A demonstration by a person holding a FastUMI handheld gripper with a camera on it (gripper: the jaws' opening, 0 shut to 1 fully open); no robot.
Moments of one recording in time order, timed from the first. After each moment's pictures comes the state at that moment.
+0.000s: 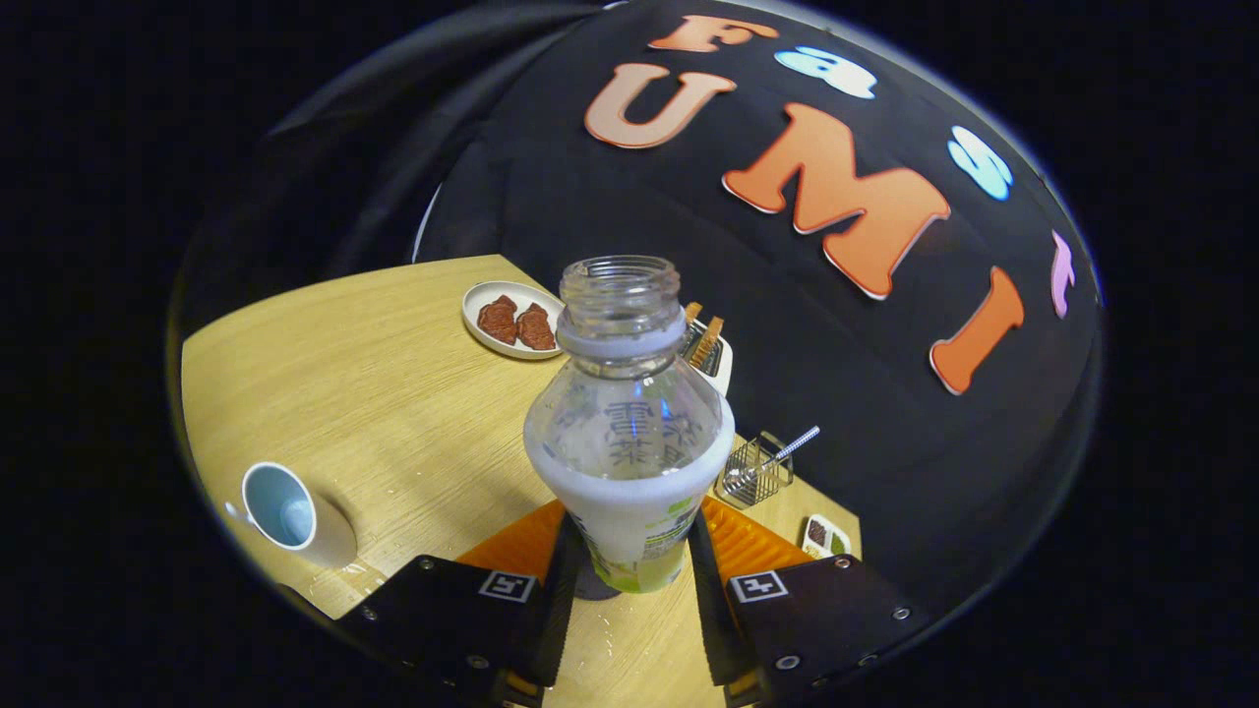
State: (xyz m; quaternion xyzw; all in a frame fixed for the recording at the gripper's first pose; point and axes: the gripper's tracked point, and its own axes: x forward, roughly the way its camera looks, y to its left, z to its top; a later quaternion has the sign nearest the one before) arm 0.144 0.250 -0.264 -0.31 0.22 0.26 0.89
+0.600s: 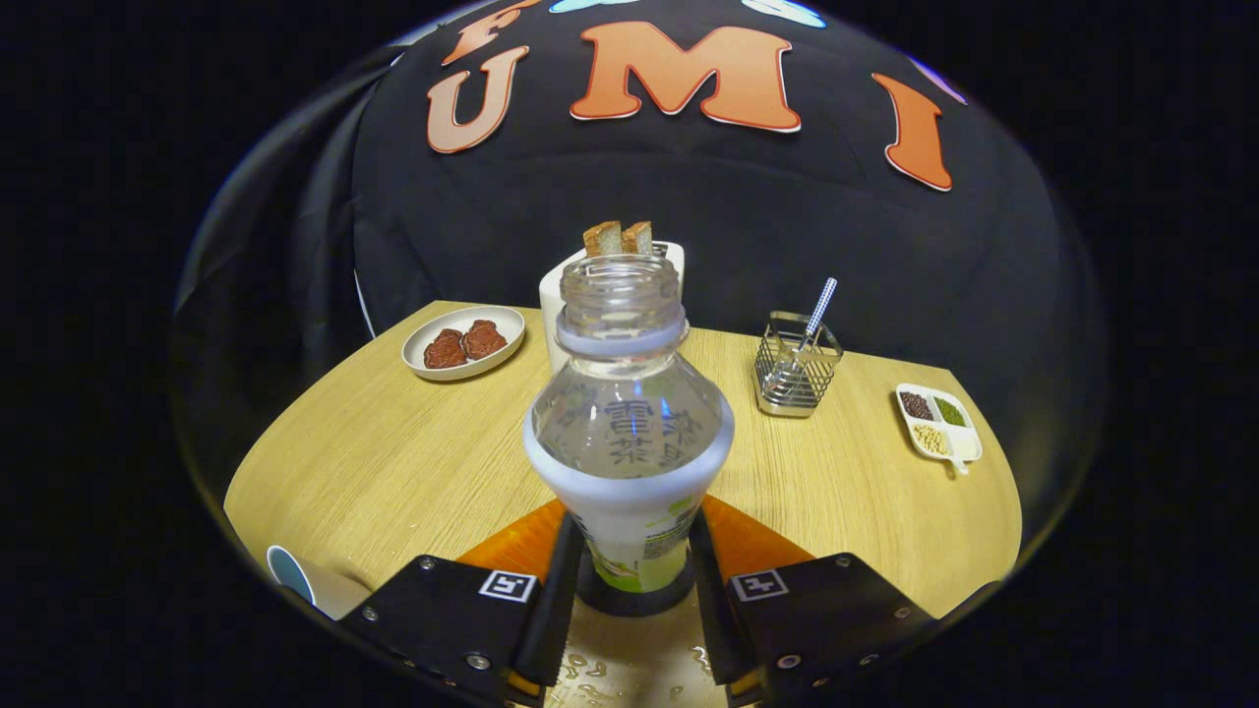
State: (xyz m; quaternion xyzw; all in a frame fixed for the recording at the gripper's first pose) arm 0.178 0.227 -0.354 -0.12 0.32 0.23 0.91
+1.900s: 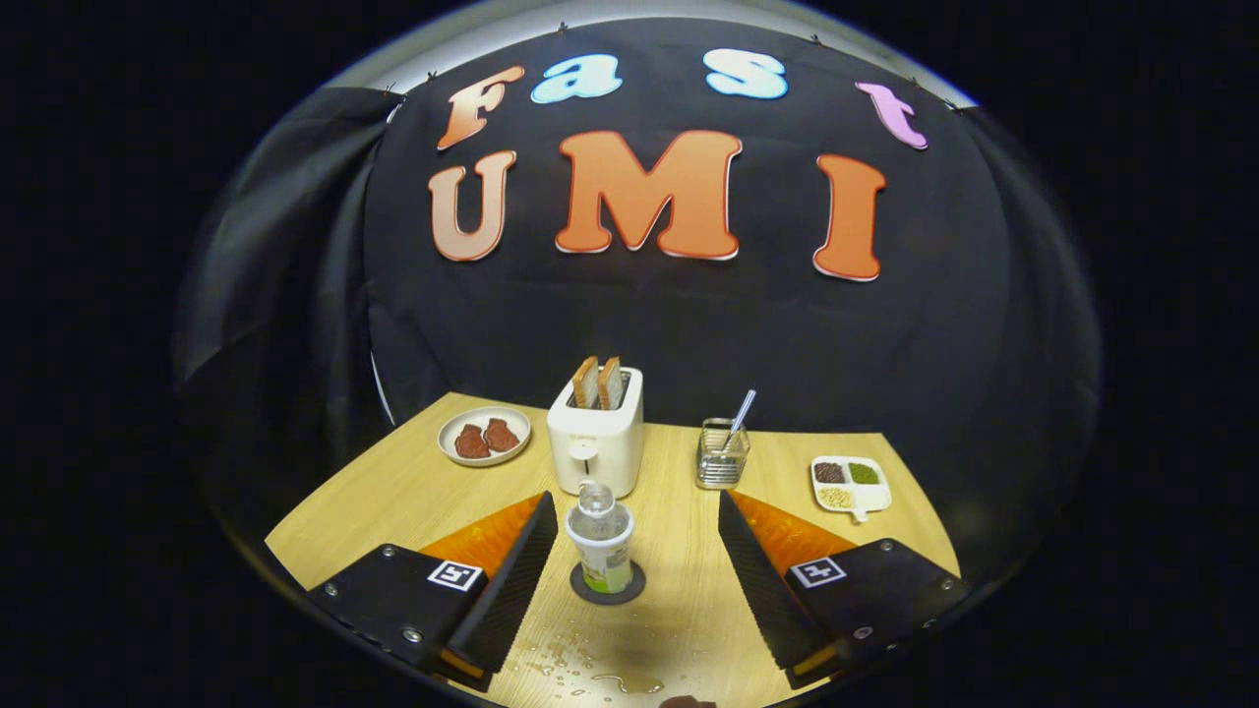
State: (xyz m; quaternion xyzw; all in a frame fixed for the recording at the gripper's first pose) arm 0.128 0.163 -0.138 -0.09 0.19 0.21 0.96
